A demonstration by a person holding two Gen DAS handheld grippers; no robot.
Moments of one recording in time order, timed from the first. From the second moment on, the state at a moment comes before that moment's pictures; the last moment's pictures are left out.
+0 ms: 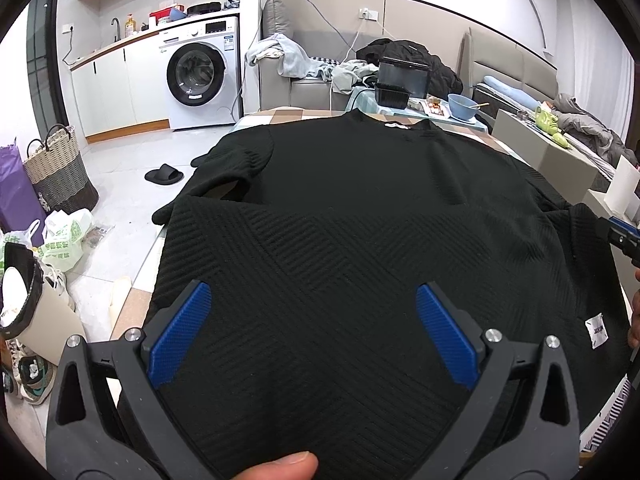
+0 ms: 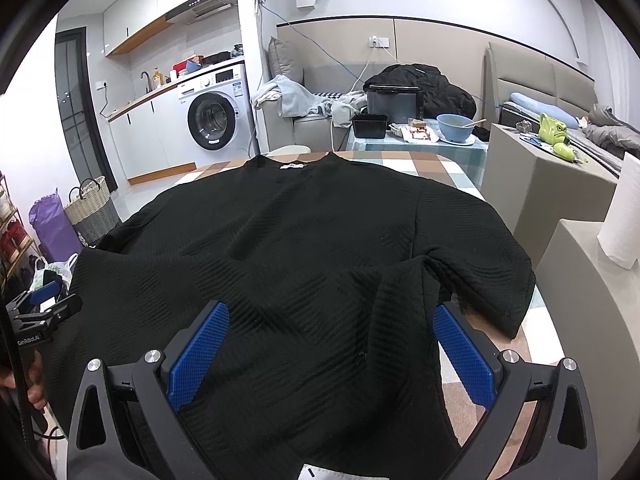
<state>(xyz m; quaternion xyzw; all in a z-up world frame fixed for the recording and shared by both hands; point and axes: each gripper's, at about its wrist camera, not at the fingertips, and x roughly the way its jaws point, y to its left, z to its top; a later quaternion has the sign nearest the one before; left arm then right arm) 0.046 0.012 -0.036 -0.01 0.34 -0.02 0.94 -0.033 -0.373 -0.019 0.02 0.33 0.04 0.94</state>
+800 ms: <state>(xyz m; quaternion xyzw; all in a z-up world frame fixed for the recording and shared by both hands) 0.043 0.001 -0.034 0.00 0.32 -0.04 0.95 -0.036 -0.378 -0.017 0.03 0.32 0.06 0.94</state>
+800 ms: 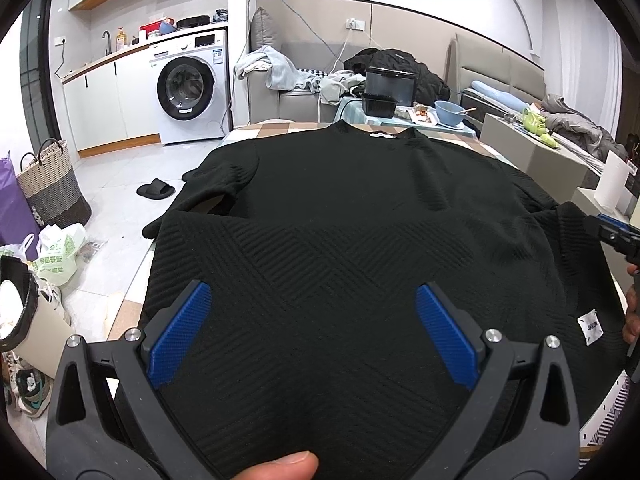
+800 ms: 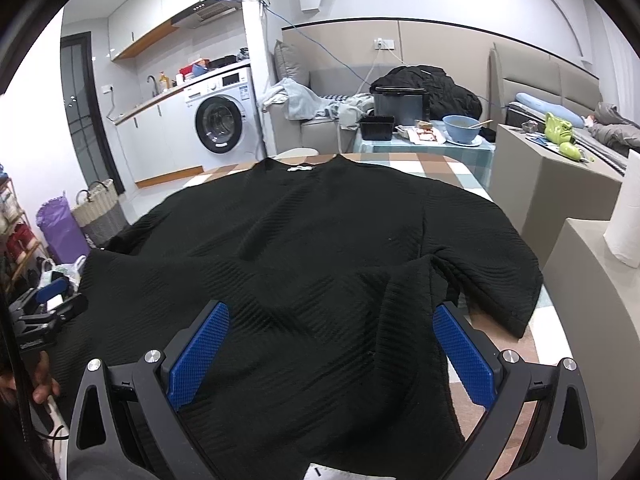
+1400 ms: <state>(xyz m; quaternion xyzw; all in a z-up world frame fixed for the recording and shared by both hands) 0.057 0.003 -0.032 -0.02 0.34 -0.03 0.94 -0.032 -0.409 0.000 0.10 0.31 0.06 0.94</state>
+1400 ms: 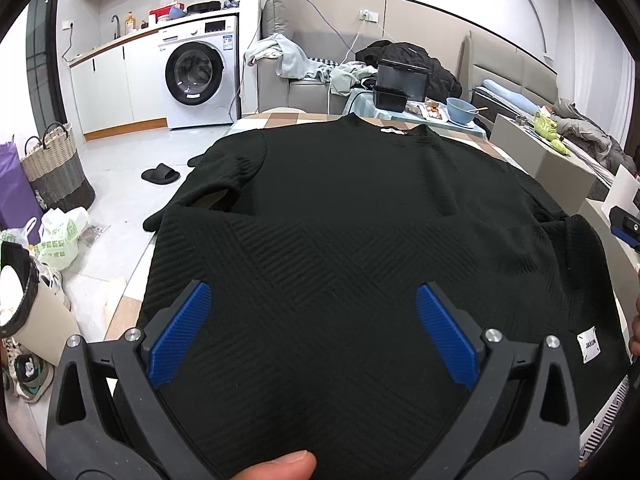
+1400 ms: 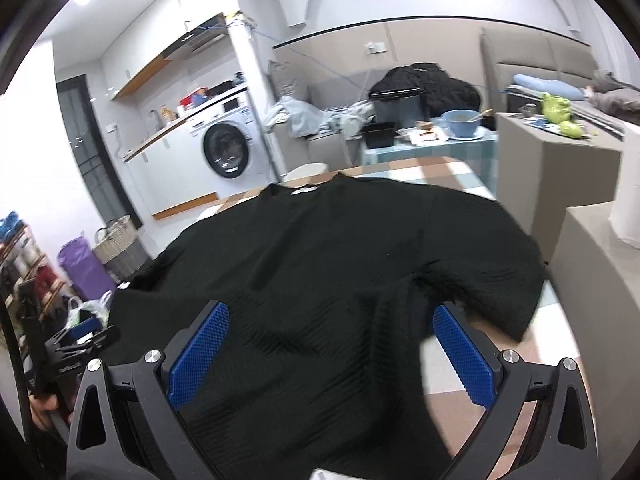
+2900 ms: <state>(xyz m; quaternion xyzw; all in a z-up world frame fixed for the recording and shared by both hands) 0.122 0.038 -0.037 -0.06 0.36 -0.04 0.93 -0.012 -0.538 -0.057 0.45 0.39 0.02 0.81</state>
